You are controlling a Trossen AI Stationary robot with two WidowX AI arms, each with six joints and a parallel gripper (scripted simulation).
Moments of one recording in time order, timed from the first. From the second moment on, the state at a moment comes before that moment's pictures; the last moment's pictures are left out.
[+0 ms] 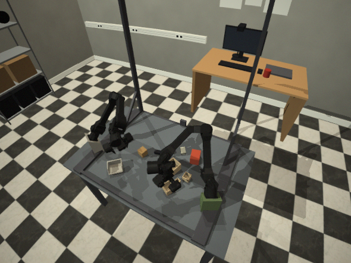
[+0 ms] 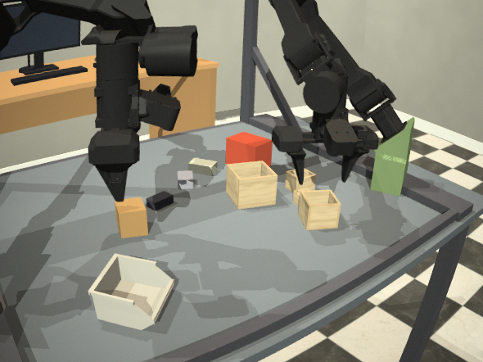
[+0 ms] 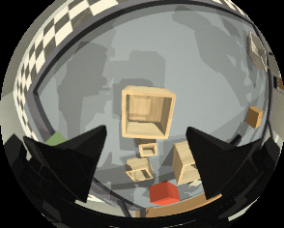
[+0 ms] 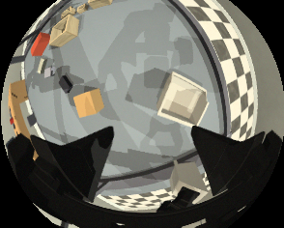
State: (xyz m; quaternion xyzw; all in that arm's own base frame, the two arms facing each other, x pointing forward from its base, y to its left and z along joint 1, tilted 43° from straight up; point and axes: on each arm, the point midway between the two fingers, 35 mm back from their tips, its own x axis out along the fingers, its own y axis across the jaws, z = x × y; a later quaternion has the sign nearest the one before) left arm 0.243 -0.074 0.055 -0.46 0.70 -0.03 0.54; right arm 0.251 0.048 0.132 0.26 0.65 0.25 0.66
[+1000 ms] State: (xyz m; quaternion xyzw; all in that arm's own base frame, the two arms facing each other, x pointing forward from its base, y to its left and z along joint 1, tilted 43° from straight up) left arm 0.243 -0.074 0.055 -0.46 0.70 -0.03 0.54; right arm 0.251 0.048 0.132 0.26 0.65 0.25 0.66
